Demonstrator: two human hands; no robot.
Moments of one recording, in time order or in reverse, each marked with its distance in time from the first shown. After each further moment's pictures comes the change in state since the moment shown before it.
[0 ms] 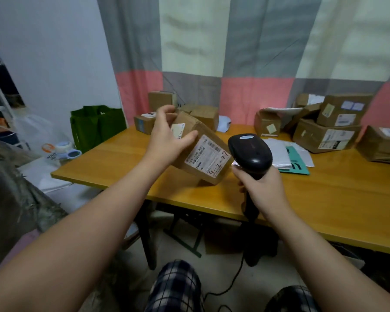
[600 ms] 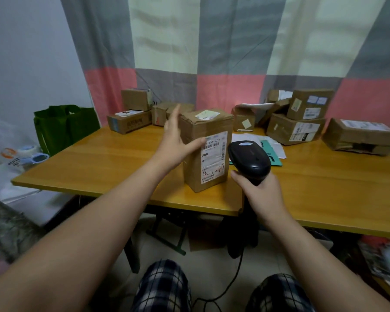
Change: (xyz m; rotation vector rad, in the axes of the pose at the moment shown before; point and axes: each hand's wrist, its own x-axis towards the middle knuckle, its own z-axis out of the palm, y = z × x) left_hand -0.005 0.002 0.062 -0.068 -0.327 -0.038; right_hand -0.018 0.017 -0.041 -0.061 0.094 -0.090
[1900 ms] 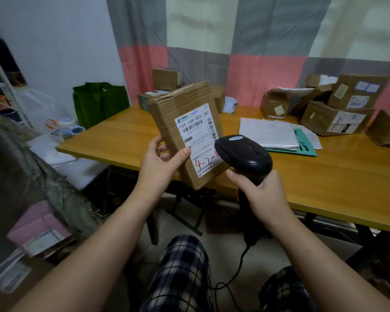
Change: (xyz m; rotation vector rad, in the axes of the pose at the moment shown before) left_hand -0.118 -0.041 -0.045 -0.320 0.347 -0.249; right_hand -0.044 -0.029 0.044 0.091 -0.288 -0.029
